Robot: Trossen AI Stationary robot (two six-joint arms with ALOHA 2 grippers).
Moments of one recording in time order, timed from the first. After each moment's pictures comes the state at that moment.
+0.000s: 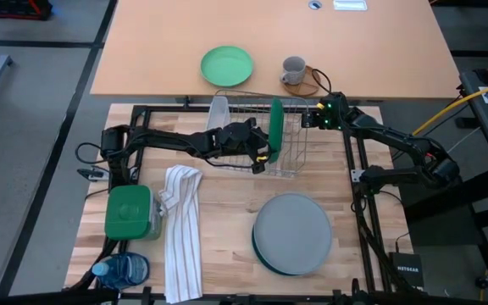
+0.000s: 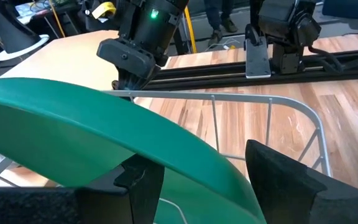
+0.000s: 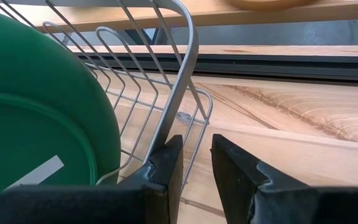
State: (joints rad) left arm 0.16 1.86 1.33 0.20 -0.14 0.21; right arm -0.88 1.19 0.66 -0.21 -0.04 0.54
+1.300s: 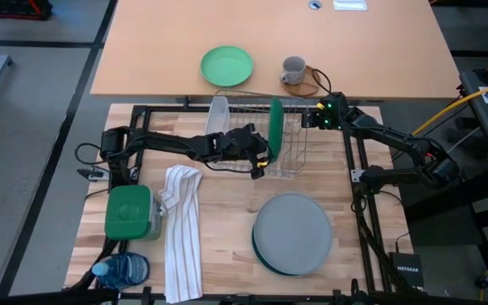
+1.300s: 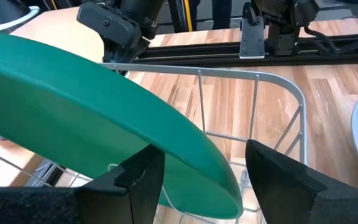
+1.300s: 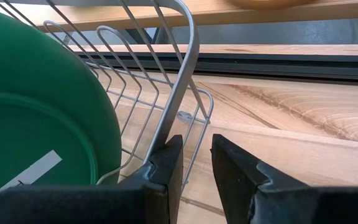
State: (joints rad) left arm 0.13 1.86 1.33 0.12 -0.18 0.13; right arm -0.88 1.19 0.66 -0.21 -0.04 0.54
